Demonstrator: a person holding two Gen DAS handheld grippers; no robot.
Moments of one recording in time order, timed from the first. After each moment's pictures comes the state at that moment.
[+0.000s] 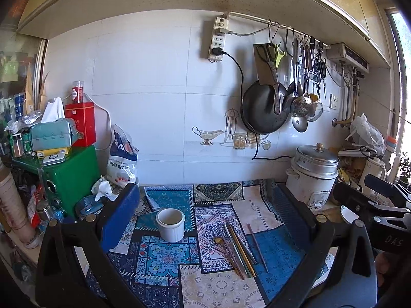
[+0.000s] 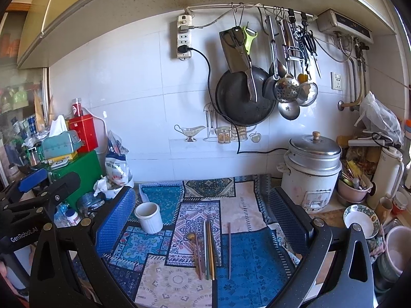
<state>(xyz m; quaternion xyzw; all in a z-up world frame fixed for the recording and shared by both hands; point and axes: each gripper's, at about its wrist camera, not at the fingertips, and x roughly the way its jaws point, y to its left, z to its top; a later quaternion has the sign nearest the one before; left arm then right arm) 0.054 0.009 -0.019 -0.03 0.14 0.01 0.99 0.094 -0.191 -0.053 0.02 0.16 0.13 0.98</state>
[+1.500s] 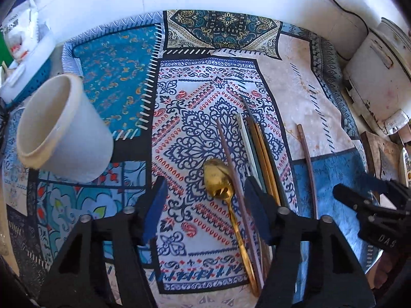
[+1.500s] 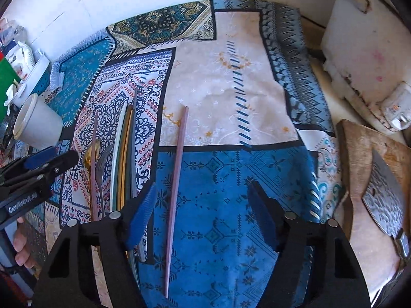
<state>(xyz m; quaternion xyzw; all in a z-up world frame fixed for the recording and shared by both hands) 0.375 -0.021 -0.309 -0.07 0.54 0.00 0.84 0.379 -0.214 -0.311 -0.02 0.56 0.14 0.82</state>
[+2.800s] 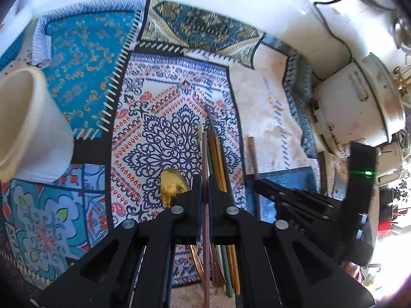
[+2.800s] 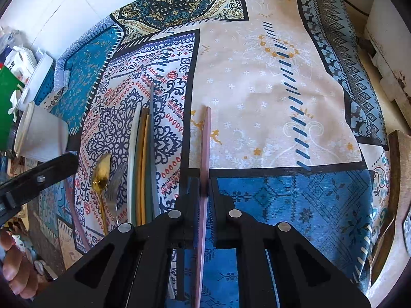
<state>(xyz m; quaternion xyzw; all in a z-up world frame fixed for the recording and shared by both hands) 0.389 -0.009 -0.294 -0.19 0.55 -0.08 0.81 0.418 -0.178 -0.340 0.02 0.59 0.19 0.78</state>
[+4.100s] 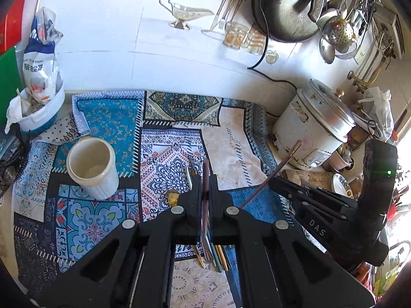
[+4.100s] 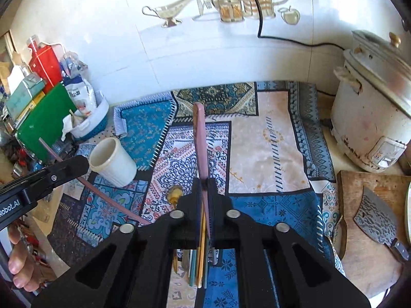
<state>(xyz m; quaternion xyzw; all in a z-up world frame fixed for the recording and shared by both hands) 0.288 0.000 -0.157 -0.14 0.40 -0.09 0.90 0.322 -0.180 -0.196 0.02 0.42 0.21 0.88</state>
